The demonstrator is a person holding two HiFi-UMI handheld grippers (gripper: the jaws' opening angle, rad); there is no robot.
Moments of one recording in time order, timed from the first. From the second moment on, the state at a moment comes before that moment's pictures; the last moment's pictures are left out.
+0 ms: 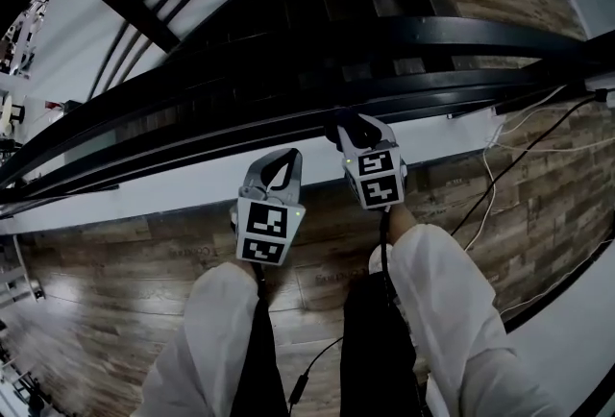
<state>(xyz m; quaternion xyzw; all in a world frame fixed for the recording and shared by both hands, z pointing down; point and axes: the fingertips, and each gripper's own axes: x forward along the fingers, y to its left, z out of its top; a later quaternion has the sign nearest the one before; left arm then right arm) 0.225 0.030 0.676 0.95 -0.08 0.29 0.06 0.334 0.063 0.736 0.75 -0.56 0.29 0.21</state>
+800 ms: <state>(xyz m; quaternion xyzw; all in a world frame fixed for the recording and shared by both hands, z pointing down) 0.373 0.133 0.673 0.96 -0.01 0.28 0.04 0.487 0.178 0.729 0.78 -0.52 0.28 0.21</state>
